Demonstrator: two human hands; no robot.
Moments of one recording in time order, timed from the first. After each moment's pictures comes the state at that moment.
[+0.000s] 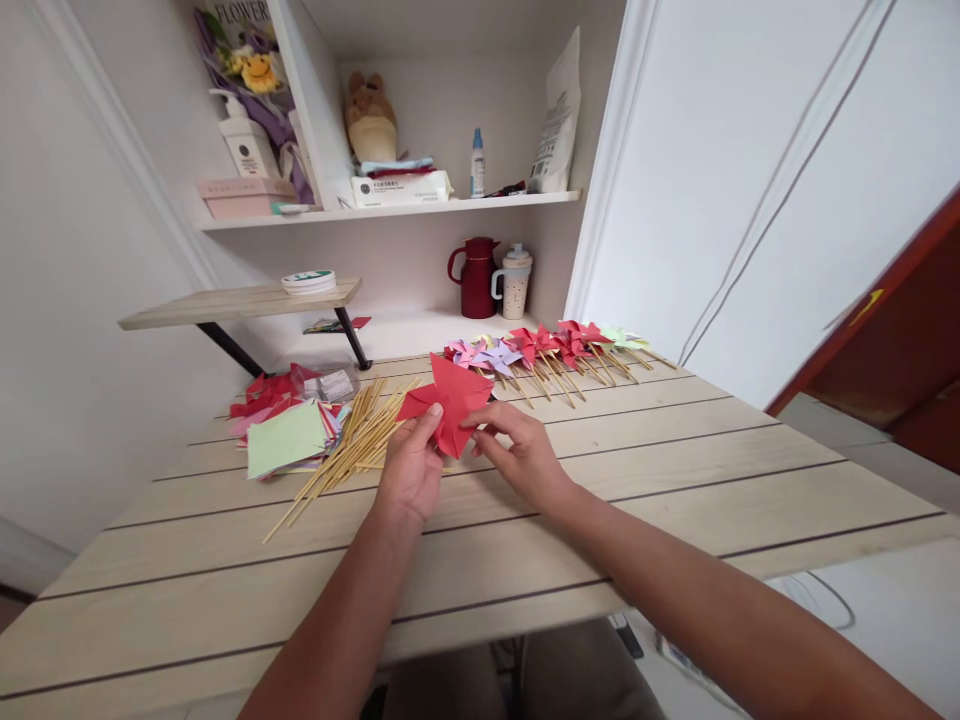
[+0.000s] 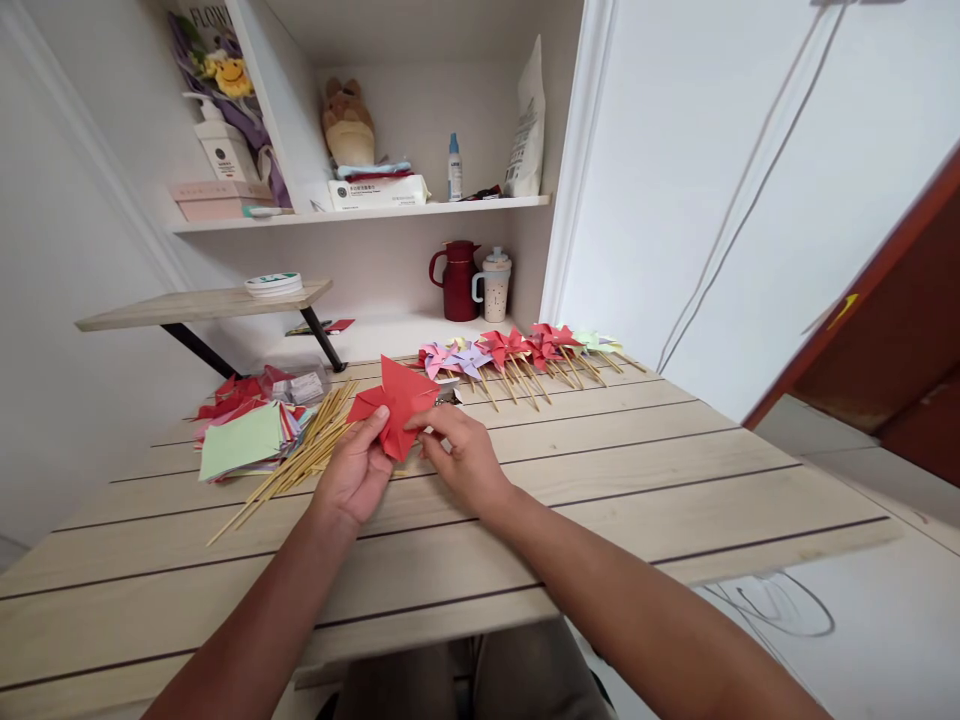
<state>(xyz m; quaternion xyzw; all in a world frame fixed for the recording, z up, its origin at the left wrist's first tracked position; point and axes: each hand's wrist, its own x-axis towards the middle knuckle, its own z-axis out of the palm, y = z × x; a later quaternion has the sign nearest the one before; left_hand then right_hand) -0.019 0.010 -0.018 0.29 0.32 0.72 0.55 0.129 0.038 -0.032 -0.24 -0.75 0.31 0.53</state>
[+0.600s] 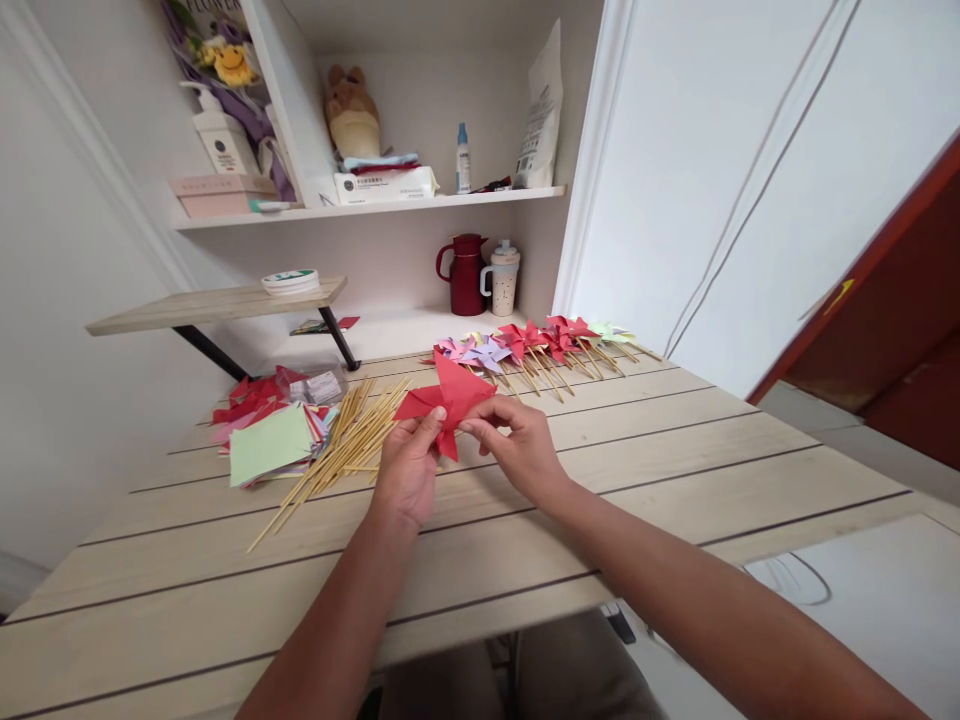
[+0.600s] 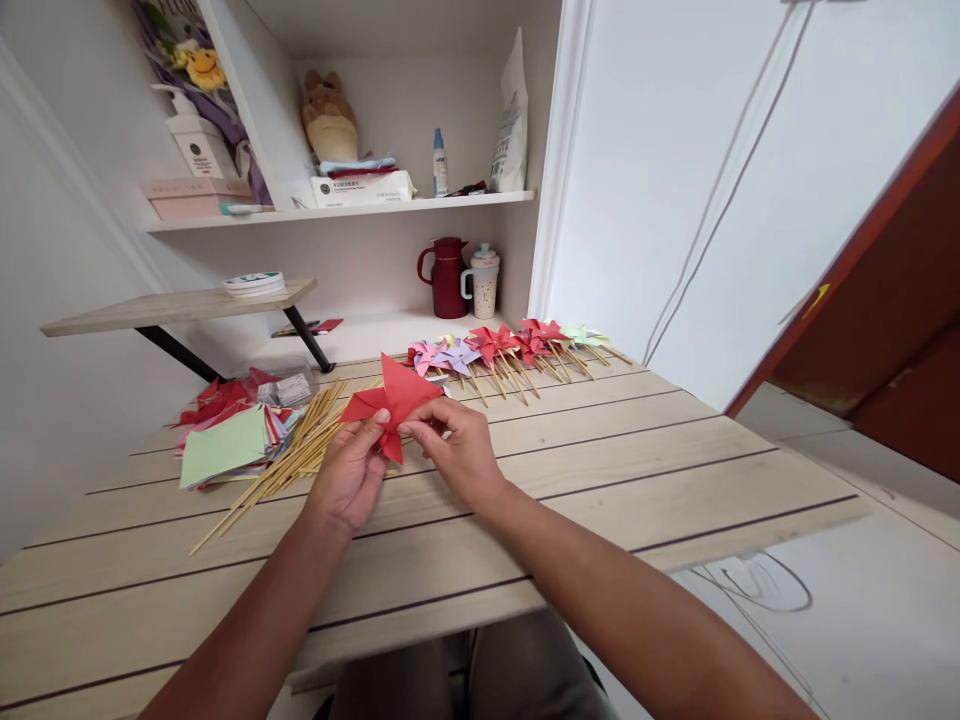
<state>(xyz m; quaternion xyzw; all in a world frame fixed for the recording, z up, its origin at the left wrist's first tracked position) -0.008 0.007 -0.015 0.29 0.34 0.72 0.53 0.131 0.034 -0.020 -0.27 -0.69 0.33 0.59</state>
